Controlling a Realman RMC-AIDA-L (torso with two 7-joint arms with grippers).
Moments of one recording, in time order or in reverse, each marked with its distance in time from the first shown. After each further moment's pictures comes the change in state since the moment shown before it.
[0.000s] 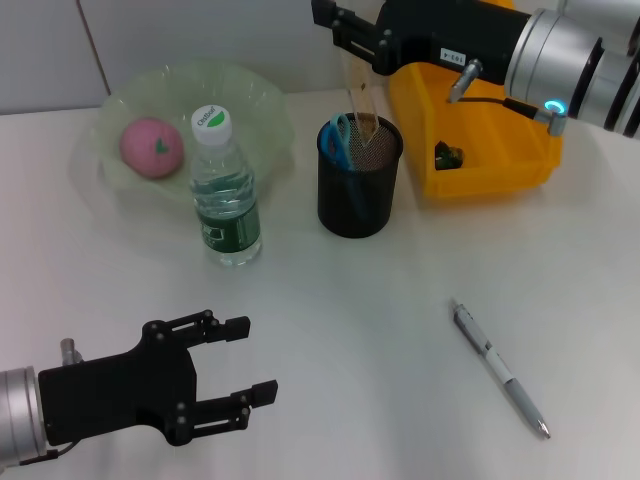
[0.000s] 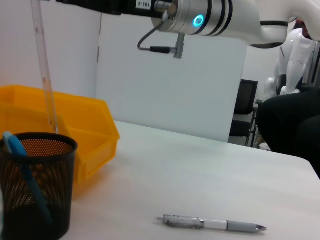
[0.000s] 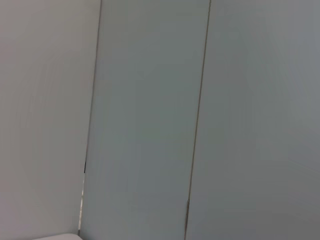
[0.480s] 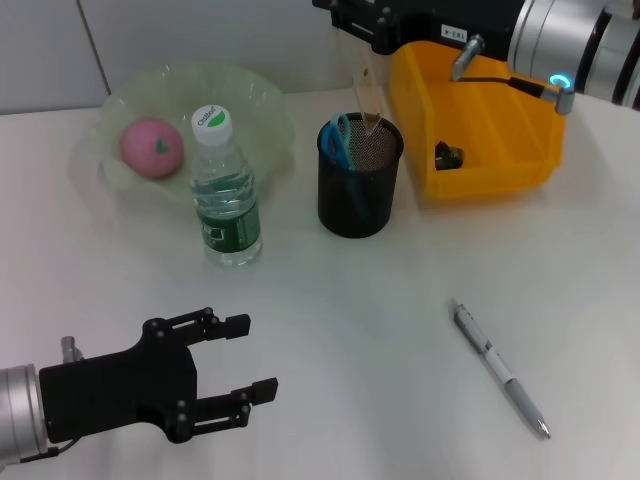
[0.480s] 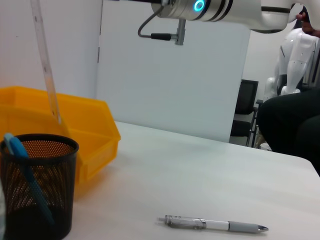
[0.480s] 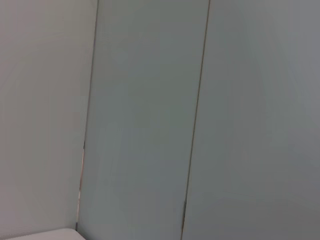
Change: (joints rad) left arm -0.003 0.000 0.001 0.000 -0.001 0.000 0.002; right arm -0.001 0.000 0.009 -0.110 -0.128 0.021 0.155
